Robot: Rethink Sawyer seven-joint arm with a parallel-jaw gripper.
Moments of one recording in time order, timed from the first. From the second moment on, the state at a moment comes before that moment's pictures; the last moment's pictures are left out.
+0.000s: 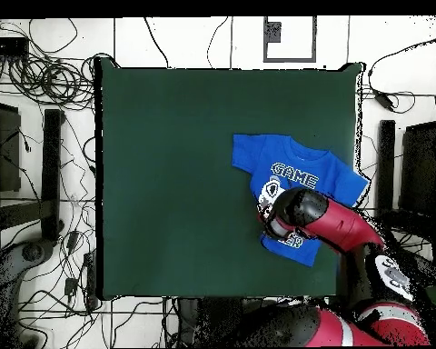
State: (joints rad) arm -0.43 -0.41 -0.10 1.61 0.00 0.76 2.01
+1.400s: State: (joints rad) arm -0.55 -0.40 -0.04 1.50 0.00 0.92 2.01
